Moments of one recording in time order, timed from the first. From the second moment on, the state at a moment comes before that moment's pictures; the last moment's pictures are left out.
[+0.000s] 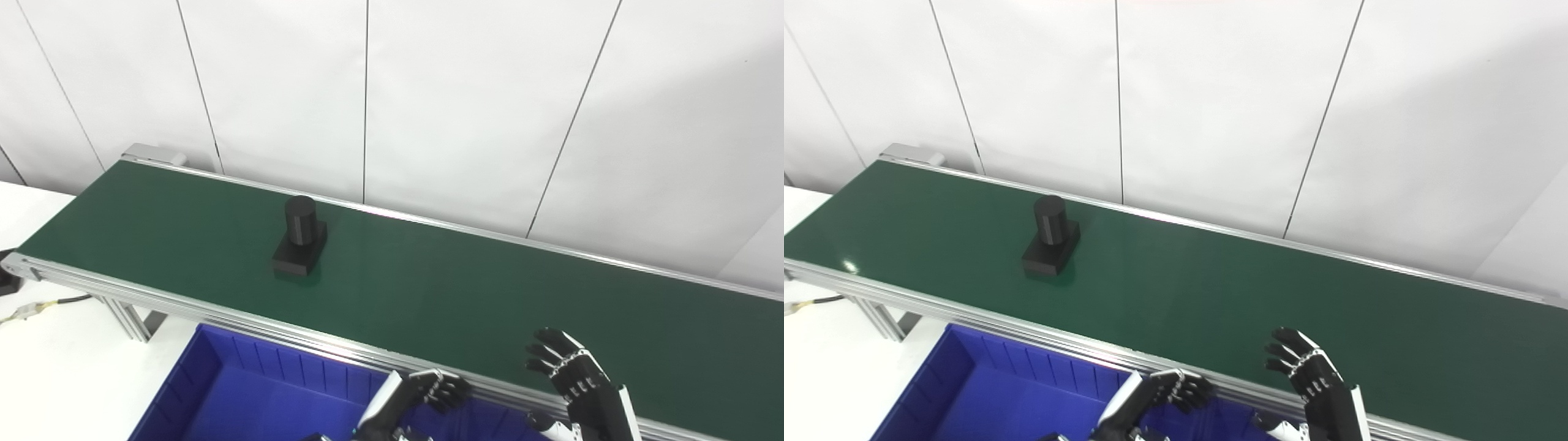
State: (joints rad) left arm -0.06 -0.01 -0.45 0.54 0.20 -0.43 0.13; right arm 0.04 0.04 -0.10 0.17 0.18 -0.42 0.42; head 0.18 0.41
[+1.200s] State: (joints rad) left arm -0.08 0.00 -0.48 0.56 0.17 -0.43 0.16; right arm -0.36 0.04 -0.08 0.50 0.04 -0.43 0.18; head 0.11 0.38
